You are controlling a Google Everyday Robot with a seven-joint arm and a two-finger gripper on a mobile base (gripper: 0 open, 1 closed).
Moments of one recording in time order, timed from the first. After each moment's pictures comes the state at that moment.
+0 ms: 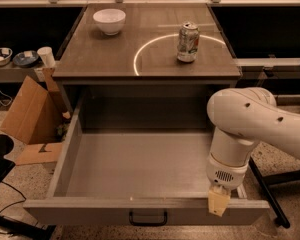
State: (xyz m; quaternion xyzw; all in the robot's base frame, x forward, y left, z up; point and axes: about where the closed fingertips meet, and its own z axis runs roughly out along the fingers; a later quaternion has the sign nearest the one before) arm 0.341 -0.167 0.682 0.52 -0.84 -0.13 0.13
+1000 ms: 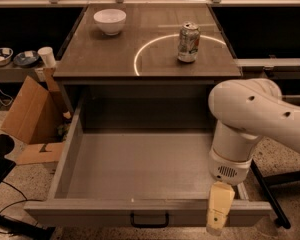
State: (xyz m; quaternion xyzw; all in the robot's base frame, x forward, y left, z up) arm 0.343 -0.170 0.704 0.53 -0.83 -0.11 0.12
